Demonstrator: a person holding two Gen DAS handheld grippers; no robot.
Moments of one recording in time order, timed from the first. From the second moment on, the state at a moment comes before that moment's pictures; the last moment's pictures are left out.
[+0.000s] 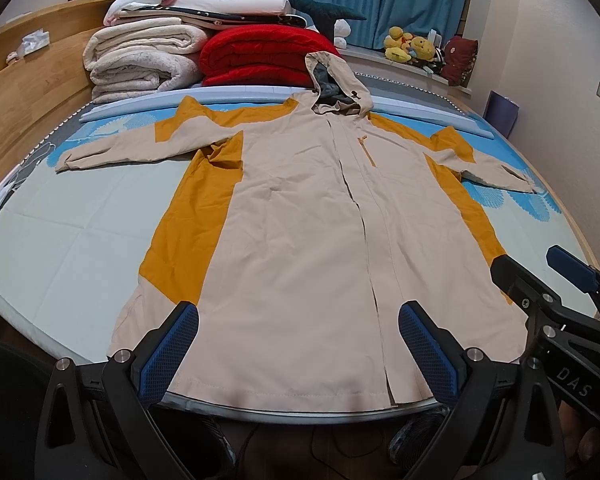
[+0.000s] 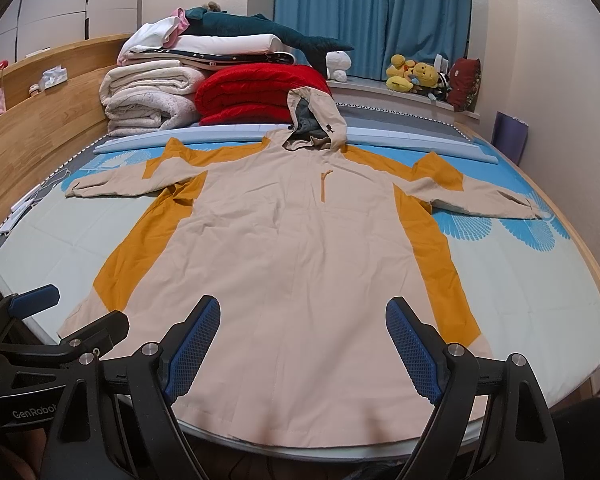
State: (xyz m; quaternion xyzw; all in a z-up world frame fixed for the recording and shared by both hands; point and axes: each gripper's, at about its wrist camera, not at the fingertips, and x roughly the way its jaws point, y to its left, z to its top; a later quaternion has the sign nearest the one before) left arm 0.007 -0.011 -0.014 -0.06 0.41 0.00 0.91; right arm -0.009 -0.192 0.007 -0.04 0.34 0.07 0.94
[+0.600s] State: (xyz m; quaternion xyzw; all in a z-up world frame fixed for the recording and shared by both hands) left arm 0.017 -0.007 0.002 -0.07 0.39 -0.02 0.92; right arm 0.009 -0.197 0.021 -0.04 0.35 0.05 0.93
